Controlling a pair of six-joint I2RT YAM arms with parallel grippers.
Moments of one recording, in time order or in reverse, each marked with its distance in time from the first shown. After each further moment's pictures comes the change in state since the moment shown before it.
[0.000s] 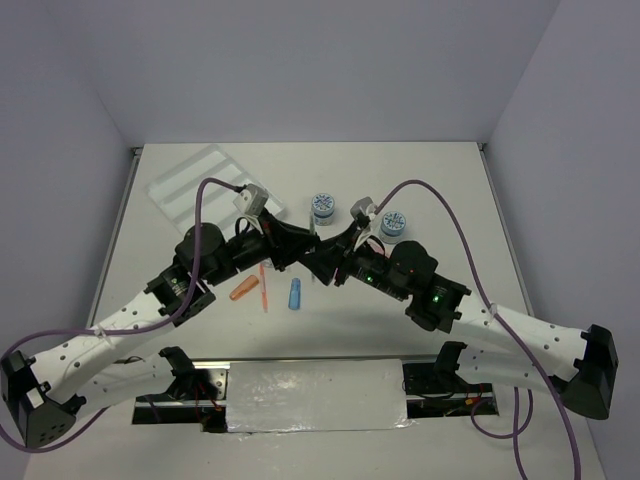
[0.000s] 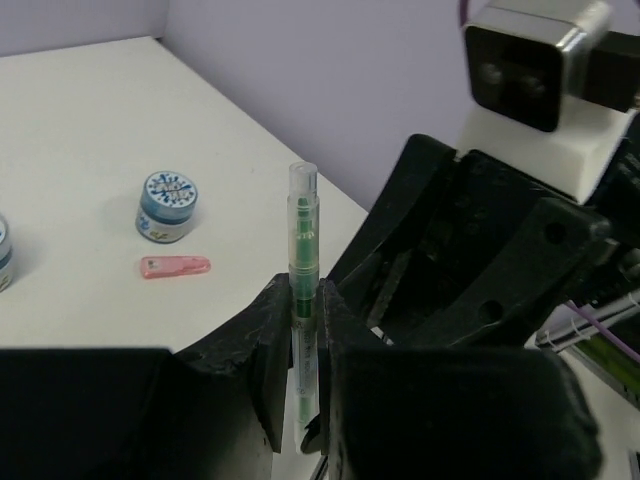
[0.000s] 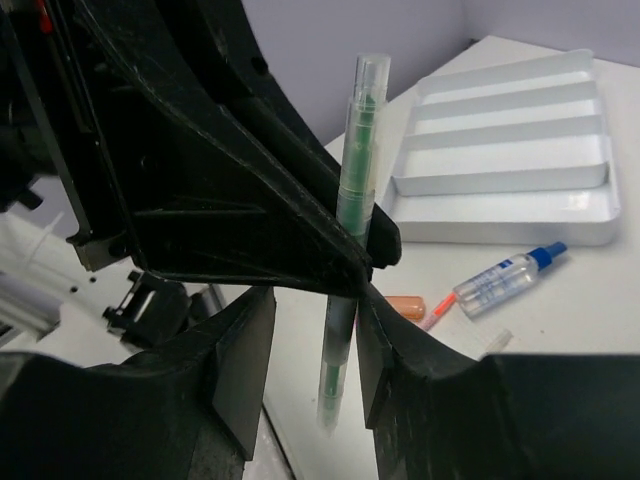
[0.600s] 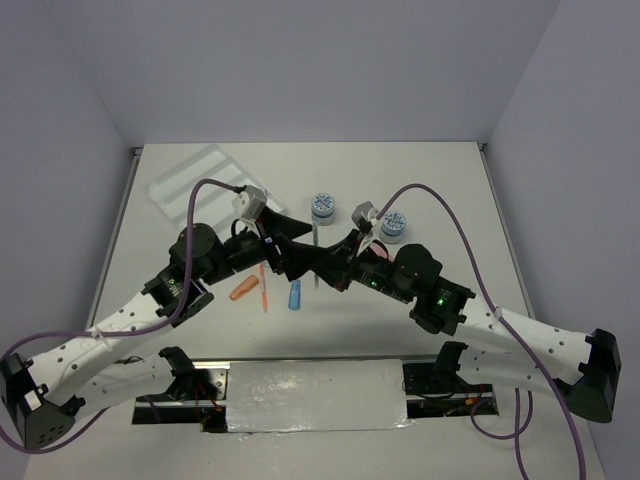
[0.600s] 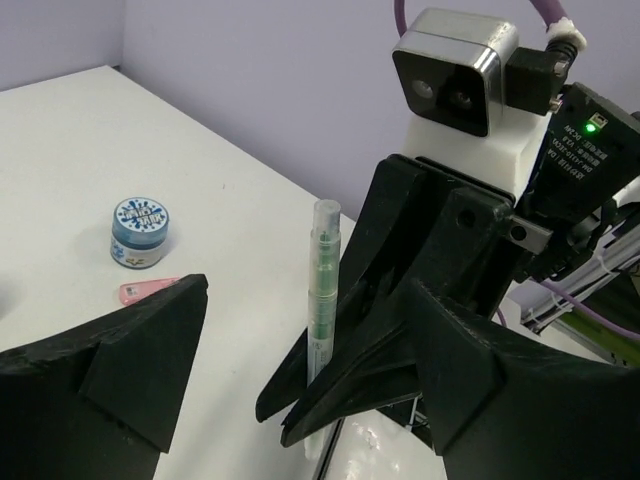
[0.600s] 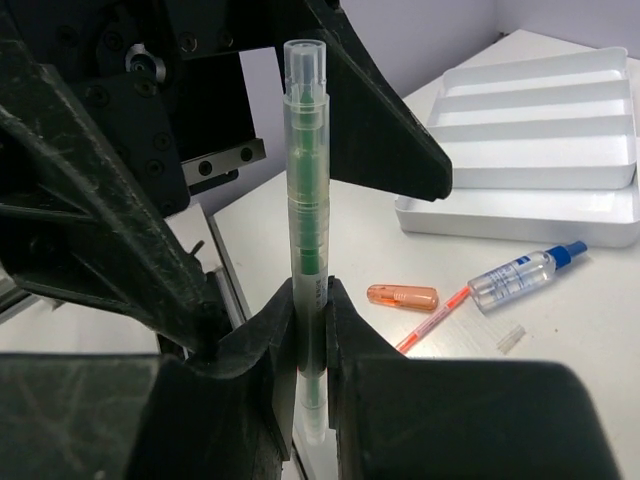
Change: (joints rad) left arm 0.000 -0.014 0.002 0.061 0.122 0.046; right arm 0.000 -0.039 -0.024 -0.012 -0.072 -0.020
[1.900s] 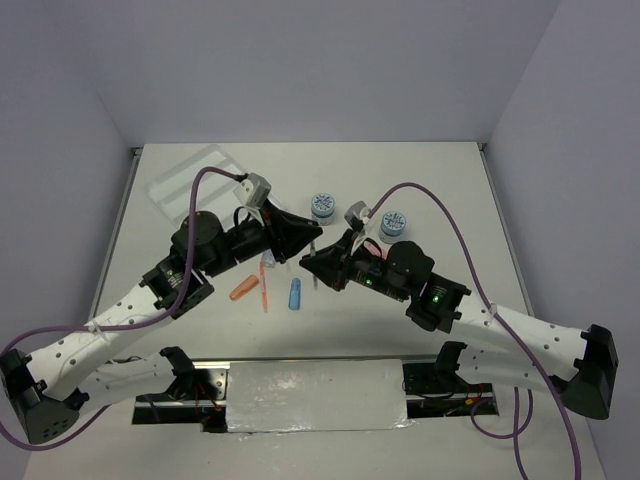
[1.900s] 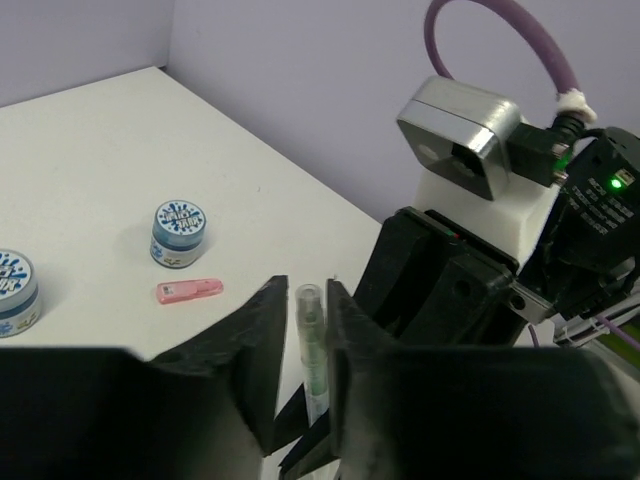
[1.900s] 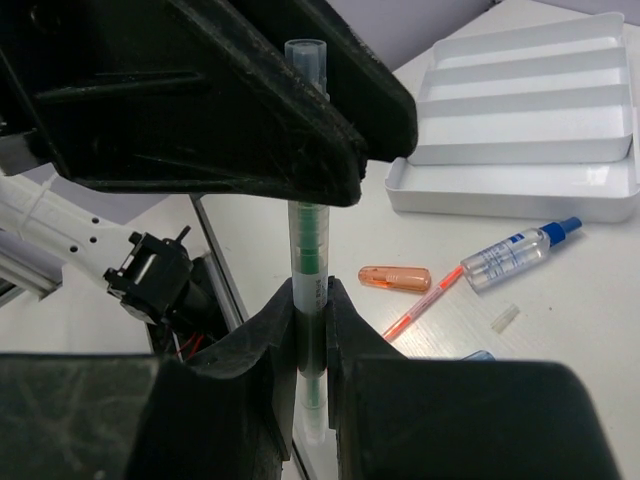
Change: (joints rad) left arm 0.000 0.048 0.118 -0.125 -0.082 0.042; right arm 0.002 0.037 0.021 -0.046 0.008 0.000
